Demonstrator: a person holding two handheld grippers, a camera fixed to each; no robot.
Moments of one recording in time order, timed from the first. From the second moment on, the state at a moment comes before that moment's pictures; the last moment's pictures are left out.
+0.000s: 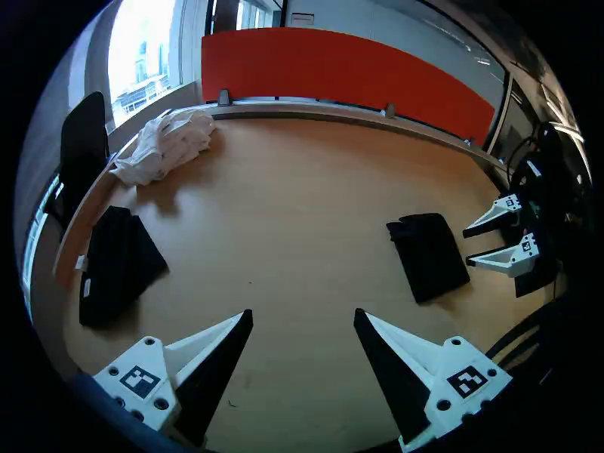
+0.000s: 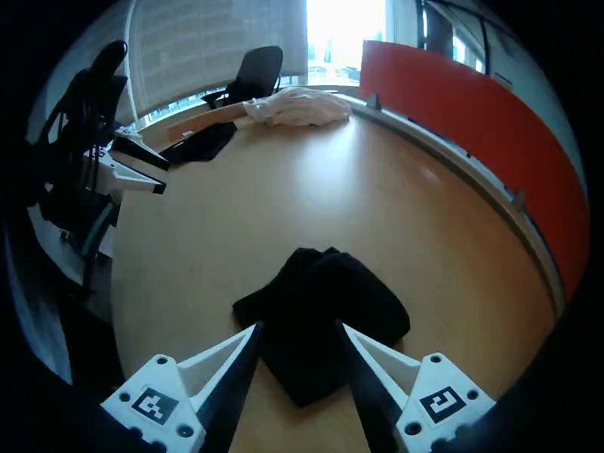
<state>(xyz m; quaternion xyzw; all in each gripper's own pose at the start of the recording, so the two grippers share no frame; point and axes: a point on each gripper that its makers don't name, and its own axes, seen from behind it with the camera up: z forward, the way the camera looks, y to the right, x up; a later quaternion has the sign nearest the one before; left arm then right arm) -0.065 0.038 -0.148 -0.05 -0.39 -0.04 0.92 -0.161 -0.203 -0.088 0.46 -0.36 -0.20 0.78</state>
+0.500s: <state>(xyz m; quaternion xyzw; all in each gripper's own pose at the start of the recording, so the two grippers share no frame) -0.064 0.040 -0.147 -0.05 -0.39 -0.03 0.92 -0.194 -0.168 -0.106 0.44 -0.40 -0.20 0.78</state>
